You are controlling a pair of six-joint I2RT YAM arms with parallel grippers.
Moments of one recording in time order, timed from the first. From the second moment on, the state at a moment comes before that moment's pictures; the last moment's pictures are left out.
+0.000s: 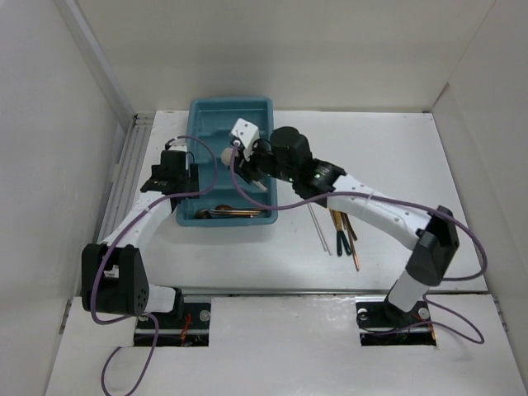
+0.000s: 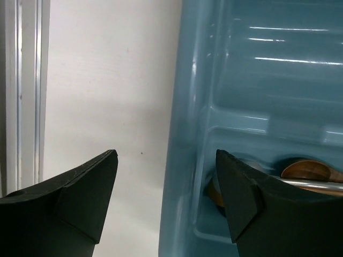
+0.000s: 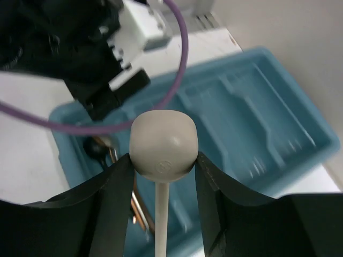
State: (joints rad) left arm -0.12 1.35 0.90 -0.38 -0.28 -0.06; right arm 0.89 1.63 1.50 -0.11 -0.07 -0.28
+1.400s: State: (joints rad) left arm -0.12 1.35 0.90 -0.42 -0.41 -0.21; right arm 0.35 1.48 1.19 -0.46 0.11 -0.06
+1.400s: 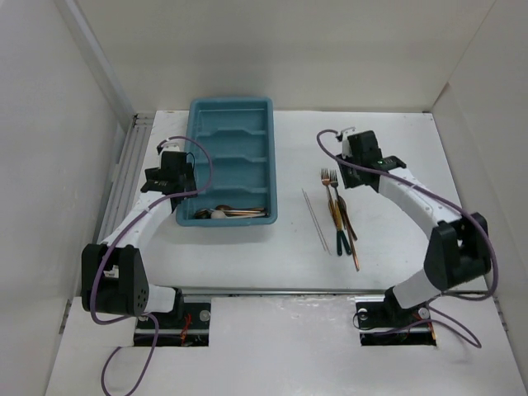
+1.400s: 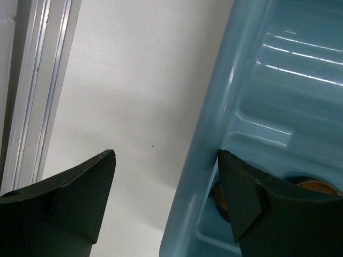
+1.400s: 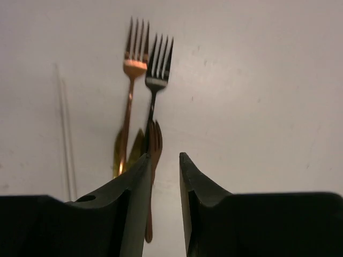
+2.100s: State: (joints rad) left arm -0.12 1.34 0.89 -0.41 -0.41 -0.20; right arm 0.37 1.91 1.32 -0.56 0.06 -0.07
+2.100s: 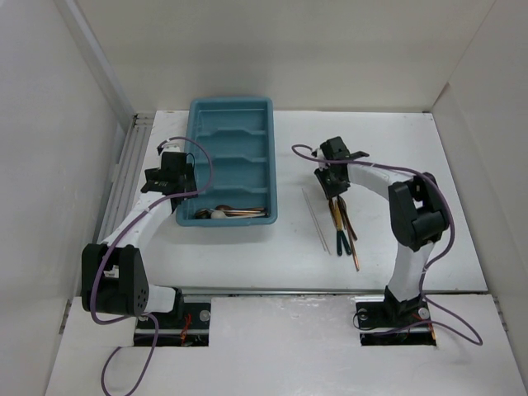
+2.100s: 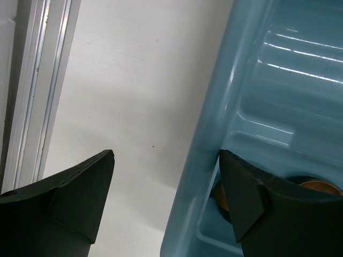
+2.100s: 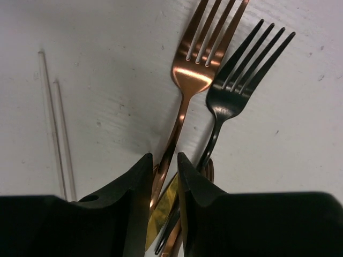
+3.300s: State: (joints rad) left arm -0.12 1.32 0.89 -0.42 -0.45 -0.21; right arm 0.78 2.19 2.00 -0.22 -0.18 -0.38
